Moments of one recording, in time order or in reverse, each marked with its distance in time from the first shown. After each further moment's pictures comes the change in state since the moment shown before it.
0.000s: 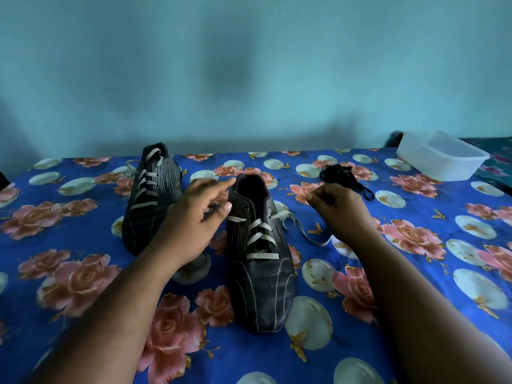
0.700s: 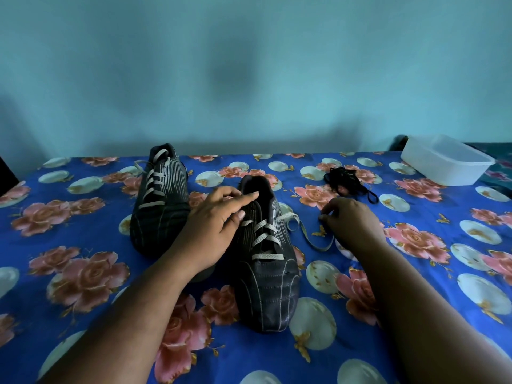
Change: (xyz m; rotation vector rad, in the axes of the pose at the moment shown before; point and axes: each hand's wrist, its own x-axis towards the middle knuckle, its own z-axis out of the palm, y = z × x) left_hand -0.006 0.011 0.015 0.132 -0.045 0.080; right_hand -0.003 0.004 -0.006 -0.439 -0.120 0.175
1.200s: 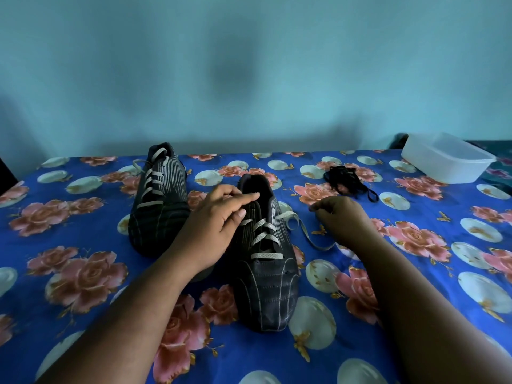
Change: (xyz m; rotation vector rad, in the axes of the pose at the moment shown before) left_hand 0.000 0.004 -0.001 -0.023 -0.002 0.026; right_hand 0.001 -0.010 0.002 0.232 -0.080 -0.067
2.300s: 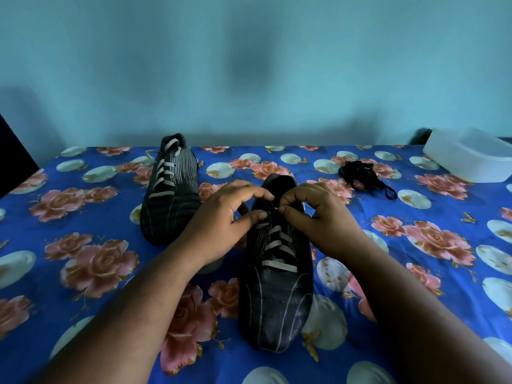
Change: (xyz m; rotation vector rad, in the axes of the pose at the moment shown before) left_hand 0.002 0.006 -0.005 -0.127 -0.050 -0.013; right_hand -0.037 -0.059 0.017 0.253 0.035 -0.562
